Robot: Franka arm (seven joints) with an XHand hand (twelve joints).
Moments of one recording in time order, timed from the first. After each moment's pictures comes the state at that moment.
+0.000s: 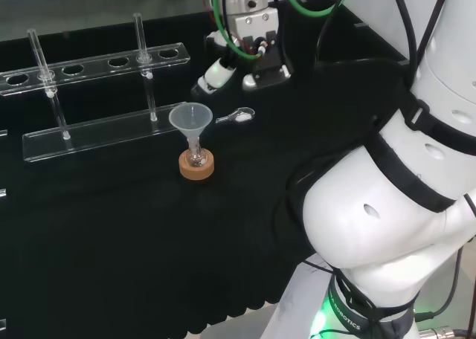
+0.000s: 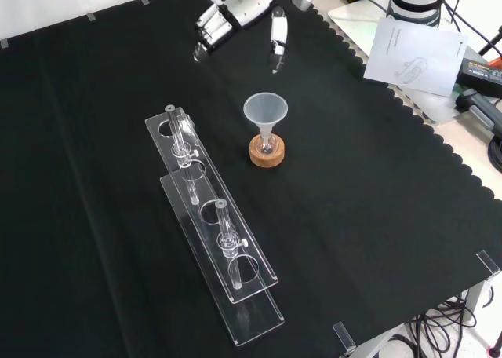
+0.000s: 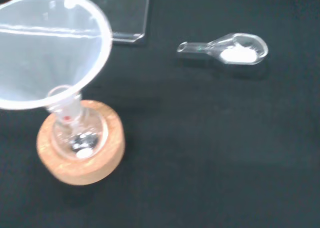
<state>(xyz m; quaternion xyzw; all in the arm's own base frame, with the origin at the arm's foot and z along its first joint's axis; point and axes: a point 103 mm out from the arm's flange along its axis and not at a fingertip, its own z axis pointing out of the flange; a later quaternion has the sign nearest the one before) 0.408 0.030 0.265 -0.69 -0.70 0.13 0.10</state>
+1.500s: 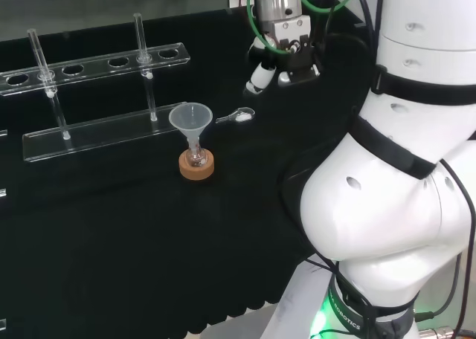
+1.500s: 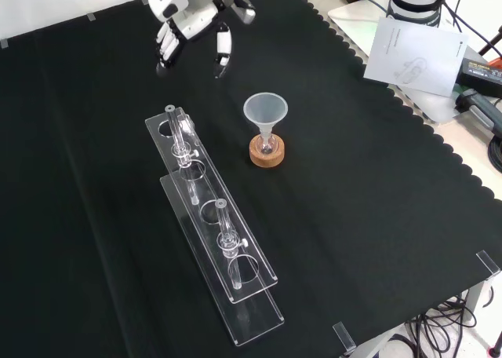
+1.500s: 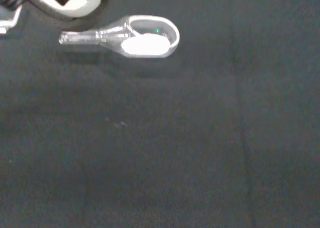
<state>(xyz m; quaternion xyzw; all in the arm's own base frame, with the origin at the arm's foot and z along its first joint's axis) 0.483 -0.070 0.186 -0.70 -0.68 0.15 0.13</state>
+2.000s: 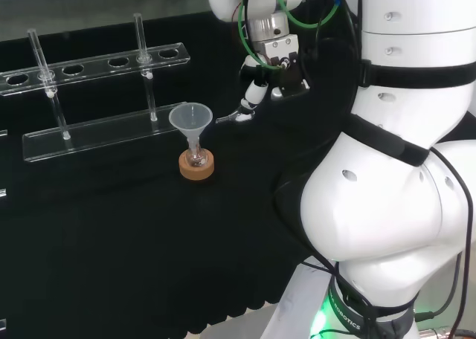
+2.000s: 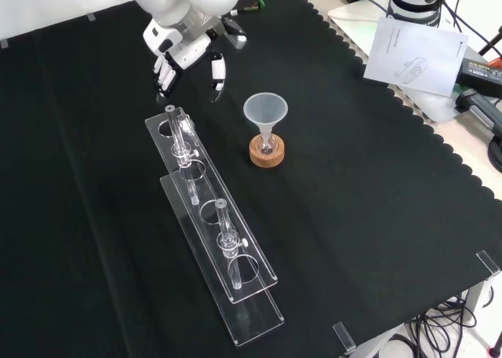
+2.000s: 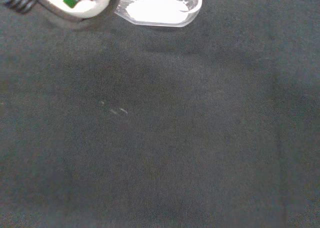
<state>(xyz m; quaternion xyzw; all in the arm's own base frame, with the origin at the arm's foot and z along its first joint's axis) 0.508 -0.064 0.136 -0.68 -0.70 0.17 0.14</state>
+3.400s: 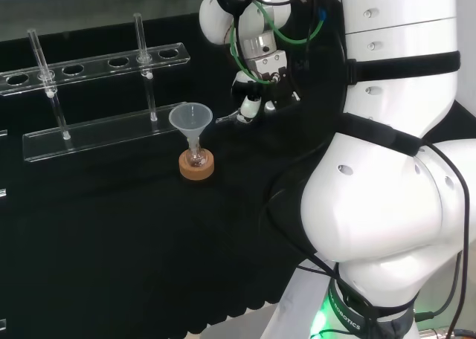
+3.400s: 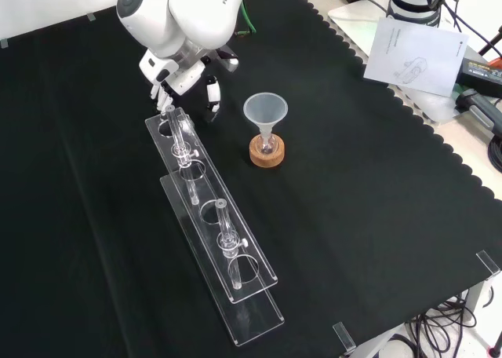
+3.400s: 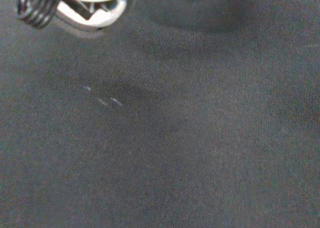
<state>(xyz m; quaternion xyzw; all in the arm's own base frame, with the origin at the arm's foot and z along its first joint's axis) 0.531 -0.058 0.087 -0.66 -0.72 0.19 0.12</state>
